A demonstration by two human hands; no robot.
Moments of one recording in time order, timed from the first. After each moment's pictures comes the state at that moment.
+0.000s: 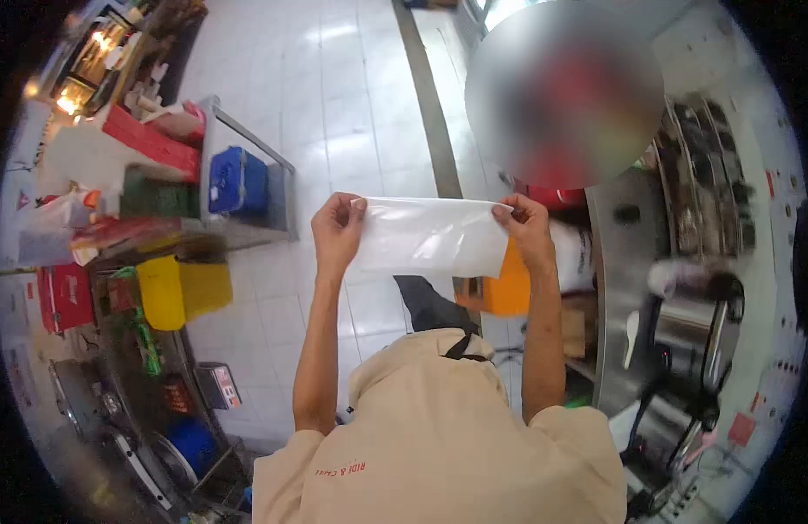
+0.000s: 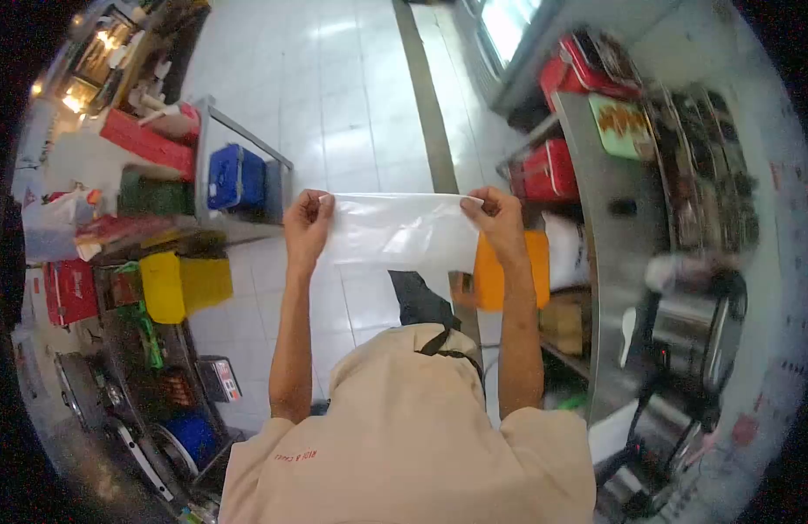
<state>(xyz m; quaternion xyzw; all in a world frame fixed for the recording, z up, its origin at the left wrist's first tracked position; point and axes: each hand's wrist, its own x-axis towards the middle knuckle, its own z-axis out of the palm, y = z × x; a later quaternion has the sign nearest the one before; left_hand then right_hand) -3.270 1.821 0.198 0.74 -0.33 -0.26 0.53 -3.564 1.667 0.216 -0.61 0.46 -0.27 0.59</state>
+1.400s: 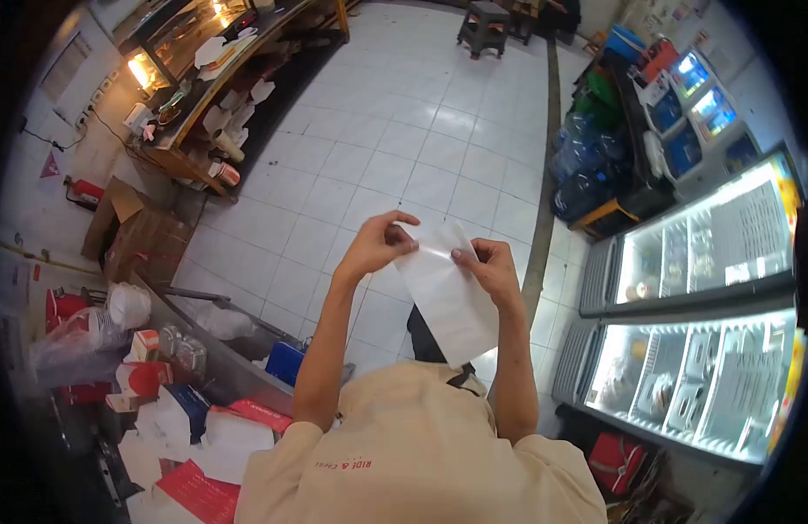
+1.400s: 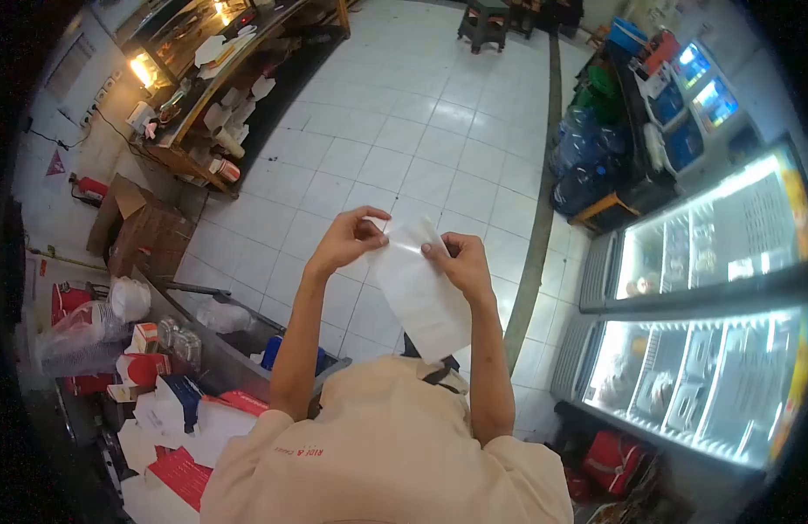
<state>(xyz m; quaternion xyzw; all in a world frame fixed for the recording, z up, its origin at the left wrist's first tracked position) -2.399 1.219 0.267 0.68 -0.35 -0.36 0.54 -2.578 1.043 0.270 -0.70 0.25 -0.11 0.66</state>
